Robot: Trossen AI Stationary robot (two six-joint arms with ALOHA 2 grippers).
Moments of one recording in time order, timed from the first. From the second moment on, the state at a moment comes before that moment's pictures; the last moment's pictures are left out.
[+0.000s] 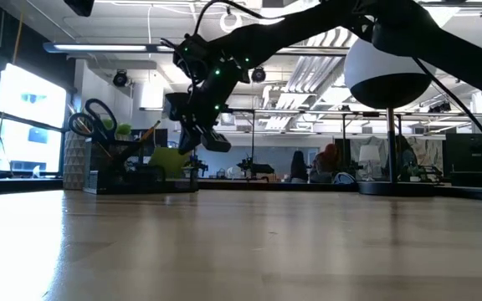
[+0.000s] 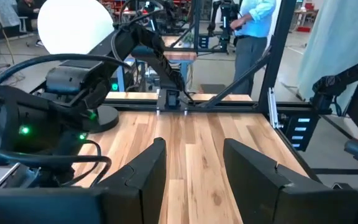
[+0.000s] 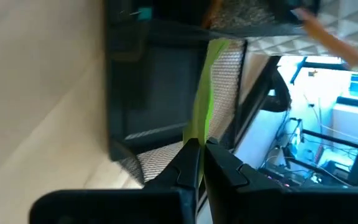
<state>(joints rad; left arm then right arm) -0.12 0.48 0.66 -0.32 -0.23 -0.06 -0.26 2.47 2.23 -0.59 0.28 -1.22</state>
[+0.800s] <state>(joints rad) -0.12 0.48 0.66 -0.33 -0.22 -0.03 -0.25 2.49 2.23 -0.64 0.27 -1.10</state>
